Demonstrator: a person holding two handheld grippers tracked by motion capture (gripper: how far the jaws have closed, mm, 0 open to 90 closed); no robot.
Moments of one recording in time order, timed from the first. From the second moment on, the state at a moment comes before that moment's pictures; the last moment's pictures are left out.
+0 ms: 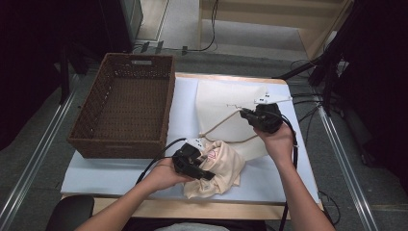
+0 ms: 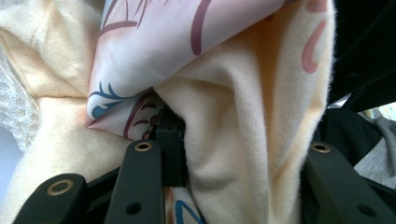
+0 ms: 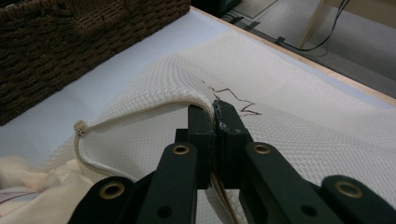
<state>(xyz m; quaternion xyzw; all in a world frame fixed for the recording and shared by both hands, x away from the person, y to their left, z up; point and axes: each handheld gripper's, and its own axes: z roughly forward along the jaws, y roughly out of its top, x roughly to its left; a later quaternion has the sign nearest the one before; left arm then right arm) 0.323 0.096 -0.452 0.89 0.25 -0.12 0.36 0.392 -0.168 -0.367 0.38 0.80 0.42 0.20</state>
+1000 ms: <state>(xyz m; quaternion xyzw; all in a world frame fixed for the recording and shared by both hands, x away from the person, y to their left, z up) 0.328 0.087 -0.420 0.87 0.32 -0.09 0.37 0.396 -0.160 -0.370 0.38 0.82 0.41 0.14</state>
